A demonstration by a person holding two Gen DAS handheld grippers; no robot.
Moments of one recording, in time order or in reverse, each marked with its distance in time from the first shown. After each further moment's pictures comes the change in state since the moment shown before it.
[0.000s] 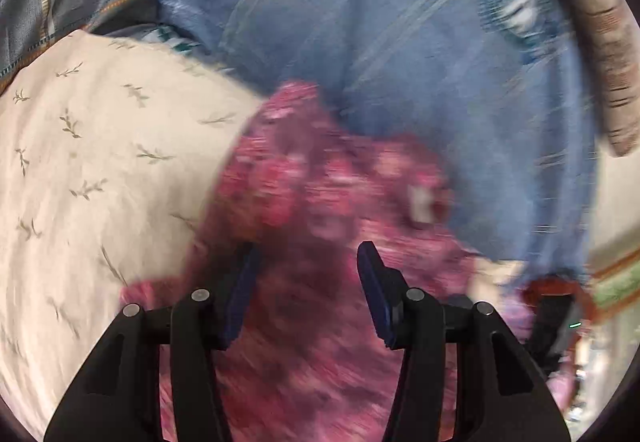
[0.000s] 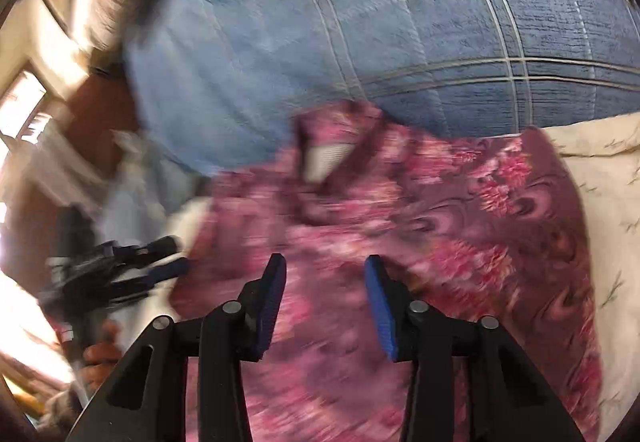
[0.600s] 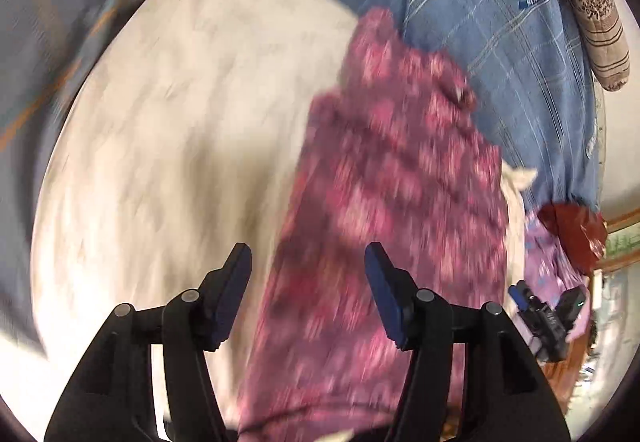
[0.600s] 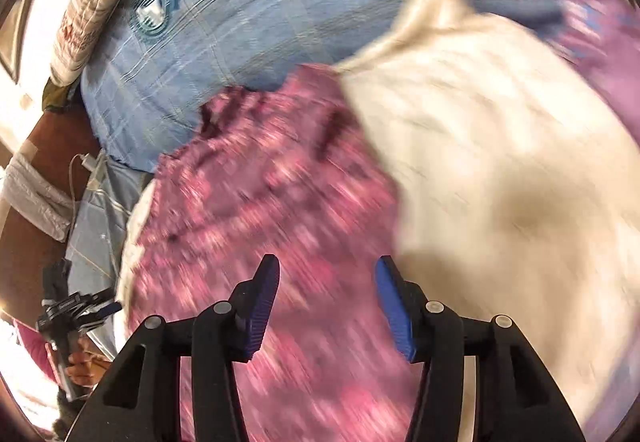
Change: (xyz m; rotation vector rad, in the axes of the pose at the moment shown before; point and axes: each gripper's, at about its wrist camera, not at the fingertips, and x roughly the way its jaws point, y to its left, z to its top) left arm -0.127 0.101 -0.112 0.045 0.194 0.010; right arm -0.165 -0.076 -0.147 0.234 -0.046 -0.152
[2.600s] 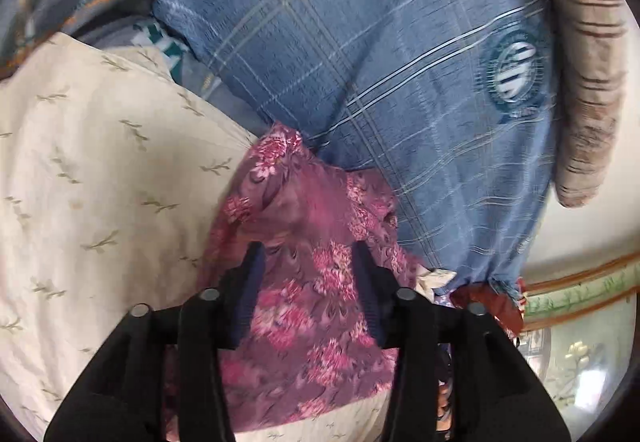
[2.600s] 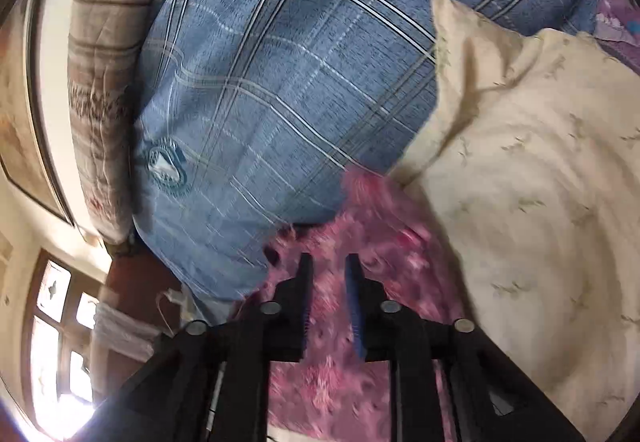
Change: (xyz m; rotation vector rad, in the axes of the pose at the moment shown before) left arm 0.043 -0.062 0.177 -0.124 -0.073 -0.311; right arm 0.036 -0.040 0.125 0.316 -0.138 0.354
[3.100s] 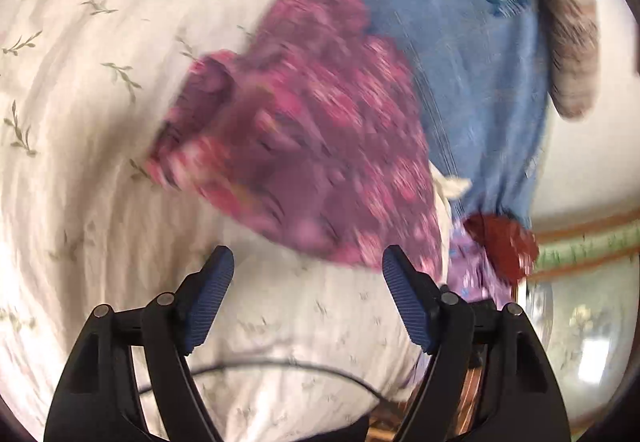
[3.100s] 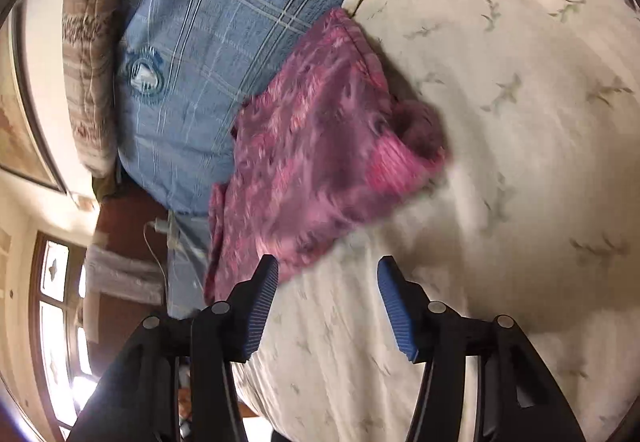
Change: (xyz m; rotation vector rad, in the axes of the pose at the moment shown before) left arm 0.000 0.032 -0.133 -0.002 0.116 0.006; right arm -0.021 -0.037 -0.116 0.083 0.176 0.000
